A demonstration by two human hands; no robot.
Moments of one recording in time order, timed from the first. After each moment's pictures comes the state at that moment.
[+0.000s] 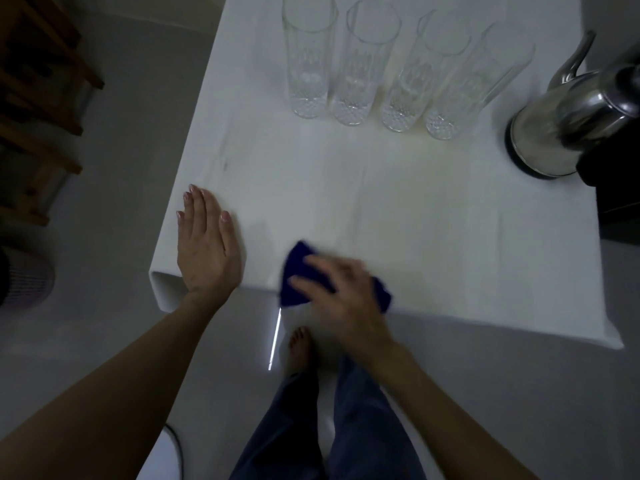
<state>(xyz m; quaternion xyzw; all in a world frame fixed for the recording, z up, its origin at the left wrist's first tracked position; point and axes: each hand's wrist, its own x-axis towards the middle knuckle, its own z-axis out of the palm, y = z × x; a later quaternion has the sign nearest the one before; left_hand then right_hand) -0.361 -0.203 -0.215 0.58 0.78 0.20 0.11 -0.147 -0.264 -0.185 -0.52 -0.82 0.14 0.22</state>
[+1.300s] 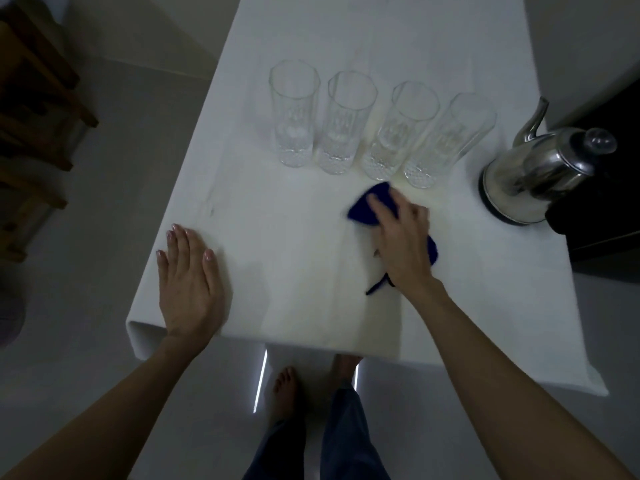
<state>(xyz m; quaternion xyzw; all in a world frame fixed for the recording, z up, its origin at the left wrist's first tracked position) -0.360 -0.190 -0.207 0.59 0.78 0.18 0.11 -0.060 -0.111 -0.196 -0.67 -0.72 0.04 0.17</state>
